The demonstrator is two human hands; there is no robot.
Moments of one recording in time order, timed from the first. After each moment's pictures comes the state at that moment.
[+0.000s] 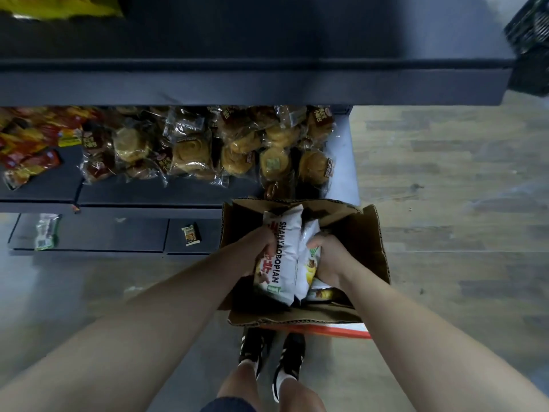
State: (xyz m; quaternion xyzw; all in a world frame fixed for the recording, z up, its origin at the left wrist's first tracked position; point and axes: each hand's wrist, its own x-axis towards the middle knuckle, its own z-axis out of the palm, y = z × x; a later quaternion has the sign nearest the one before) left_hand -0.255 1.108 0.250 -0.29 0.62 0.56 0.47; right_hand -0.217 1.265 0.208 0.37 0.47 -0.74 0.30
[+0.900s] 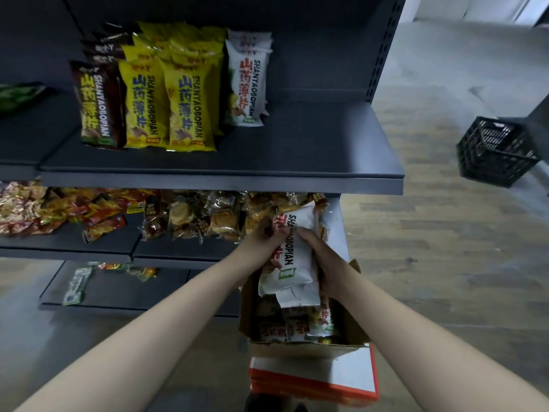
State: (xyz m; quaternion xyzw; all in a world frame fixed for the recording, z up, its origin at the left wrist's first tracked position) left_hand -0.221 1.082 0.440 0.01 0.78 0.59 0.21; right_hand -0.208 1.230 0.402 0.21 0.49 -0.81 0.24
